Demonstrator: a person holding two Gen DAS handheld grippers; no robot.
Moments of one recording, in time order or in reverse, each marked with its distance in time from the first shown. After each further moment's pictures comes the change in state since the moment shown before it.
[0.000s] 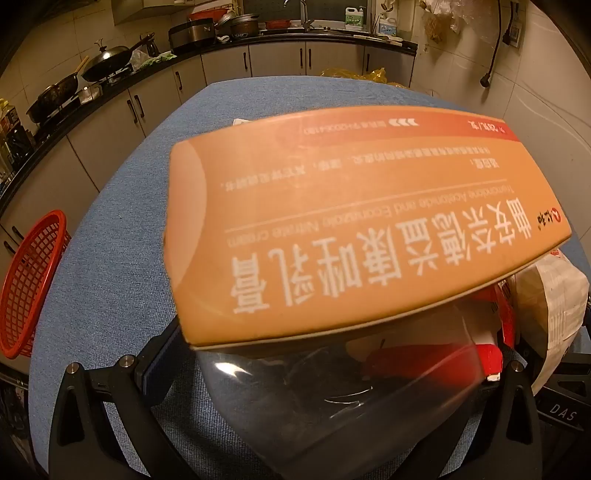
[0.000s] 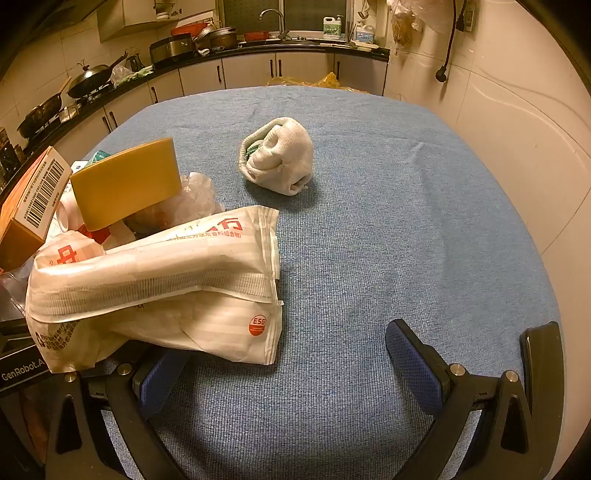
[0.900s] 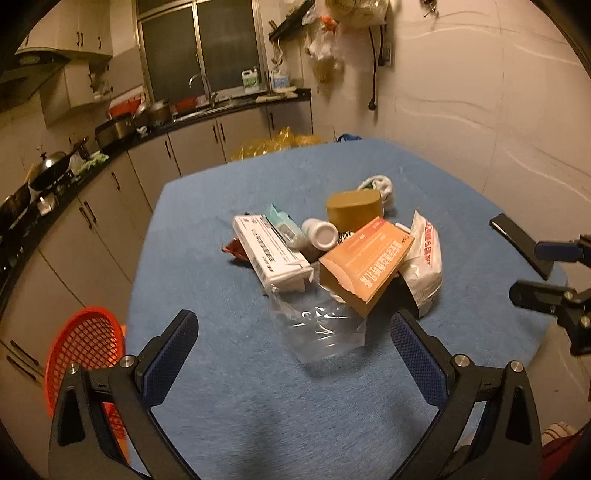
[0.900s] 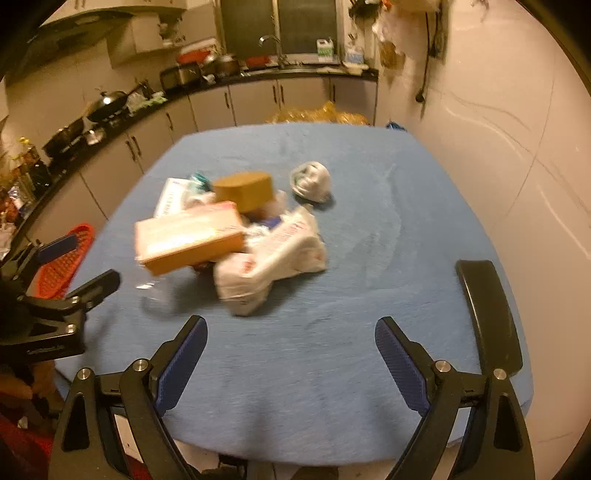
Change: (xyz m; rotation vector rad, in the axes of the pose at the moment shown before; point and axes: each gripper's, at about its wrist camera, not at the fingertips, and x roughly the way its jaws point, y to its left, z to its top) left arm -0.156 0.058 -0.035 0.361 -0.257 -0.223; right arm -0.162 0.050 -0.057 0.036 -0.080 0.006
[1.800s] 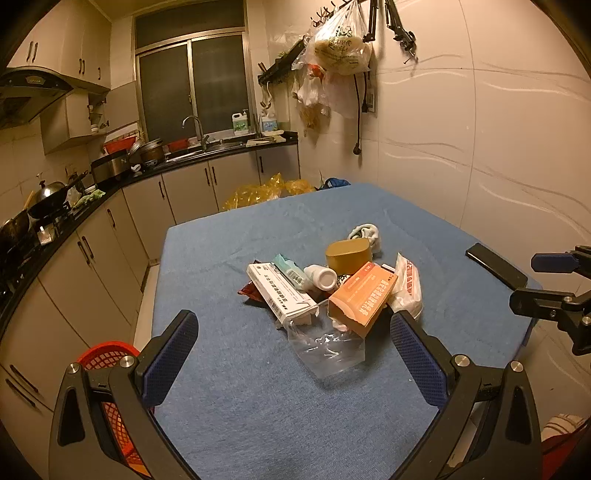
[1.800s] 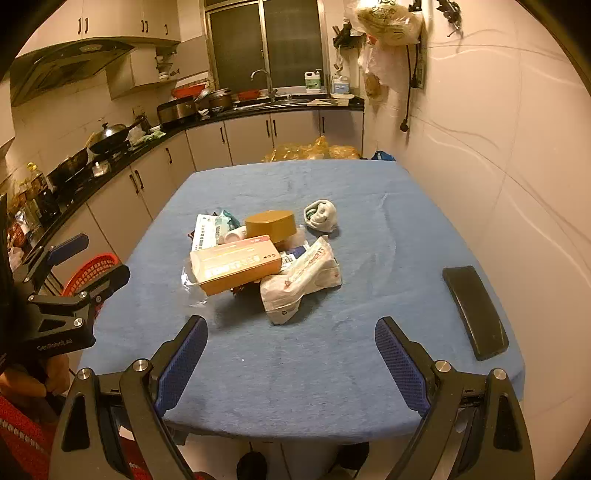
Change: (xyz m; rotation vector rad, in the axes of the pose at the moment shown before) left arm -0.051 0.033 0.007 0.026 -0.157 -0.058; right arm -0.064 0.029 -0.003 0.052 -0.111 -0.027
